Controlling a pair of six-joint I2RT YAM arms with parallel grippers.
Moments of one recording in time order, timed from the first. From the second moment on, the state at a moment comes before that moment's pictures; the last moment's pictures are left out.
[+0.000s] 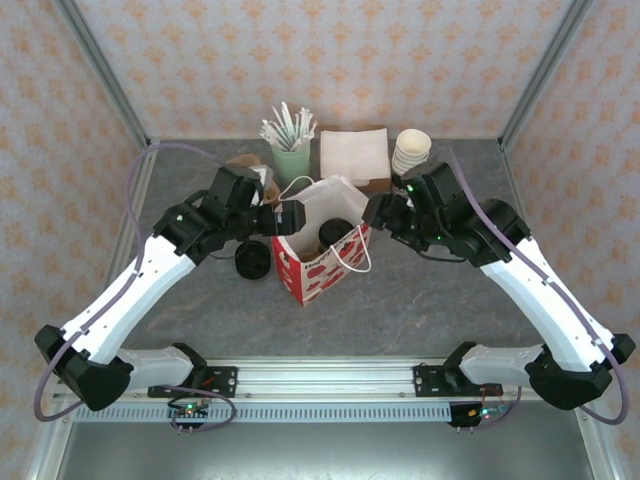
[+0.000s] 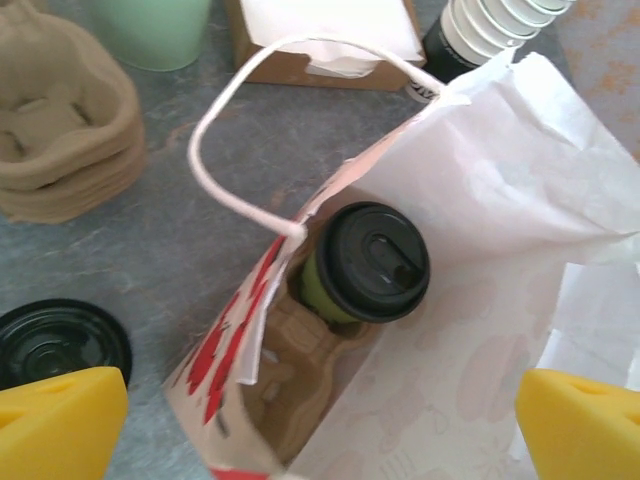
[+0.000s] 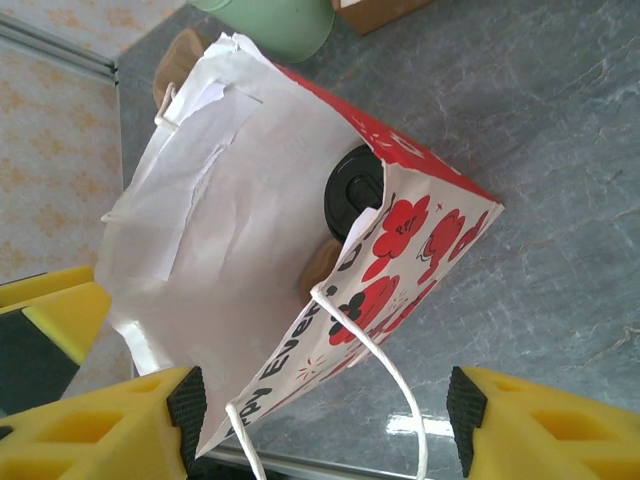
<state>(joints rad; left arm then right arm) -0.56 1.24 1.35 -0.86 0.02 -0.58 0.71 1.20 1.58 -1.18 0.04 0.98</state>
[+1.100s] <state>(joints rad) -0.95 1.27 1.22 -0.60 -0.08 -0.79 0.61 1.23 1.50 -1.14 0.02 0.91</state>
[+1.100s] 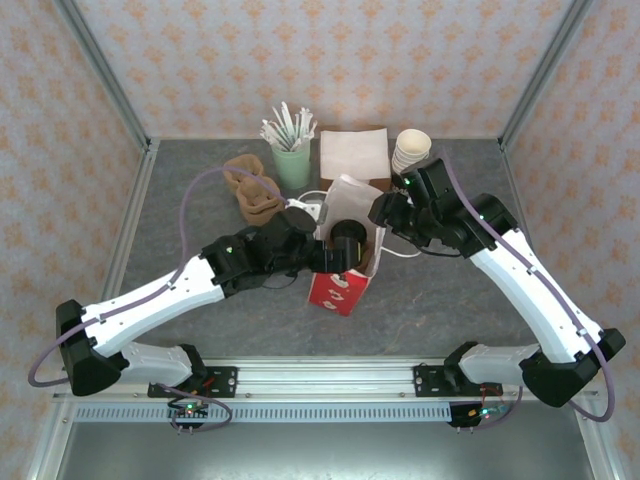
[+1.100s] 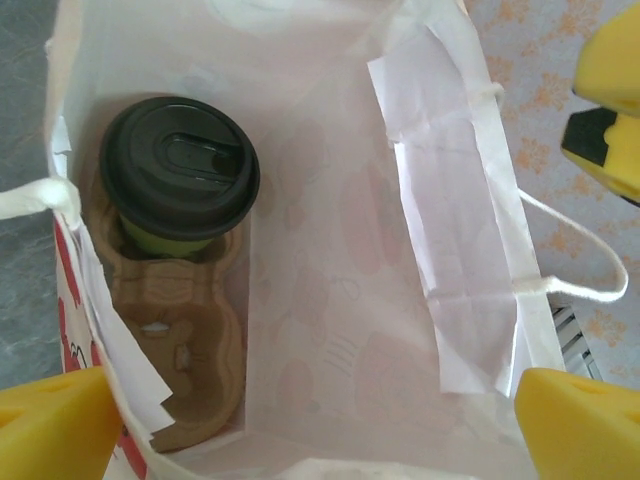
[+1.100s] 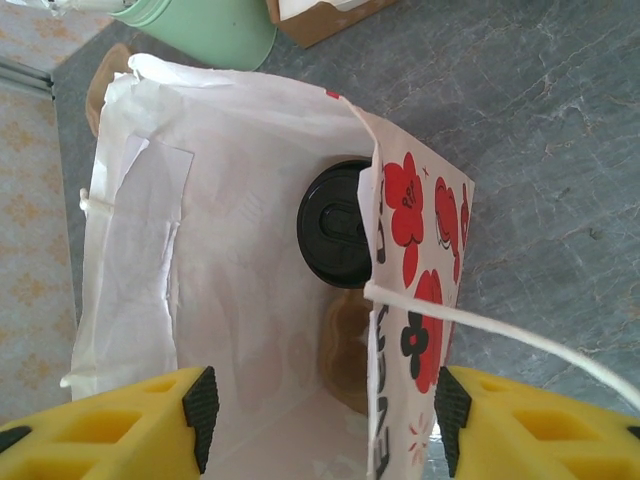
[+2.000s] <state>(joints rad) -0.97 1.17 1.35 -0.65 -0.46 -0.55 0.61 1.09 1.59 -1.20 0.15 0.64</state>
